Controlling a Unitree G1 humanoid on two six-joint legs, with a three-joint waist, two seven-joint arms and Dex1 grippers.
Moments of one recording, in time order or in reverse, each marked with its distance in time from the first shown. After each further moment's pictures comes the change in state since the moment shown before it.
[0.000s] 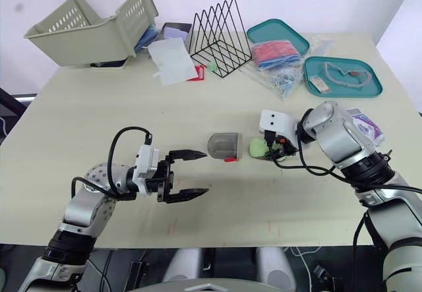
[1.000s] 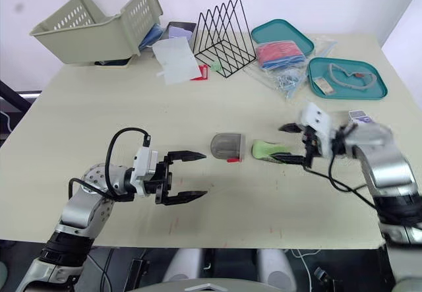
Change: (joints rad) left arm -0.005 0.020 -0.003 -0.004 0.007 -0.027 -0.009; right arm 0.508 0.065 -0.605 -0.146 0.376 -0.268 -0.093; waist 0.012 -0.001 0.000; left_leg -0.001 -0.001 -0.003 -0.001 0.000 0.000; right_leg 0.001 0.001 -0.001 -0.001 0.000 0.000
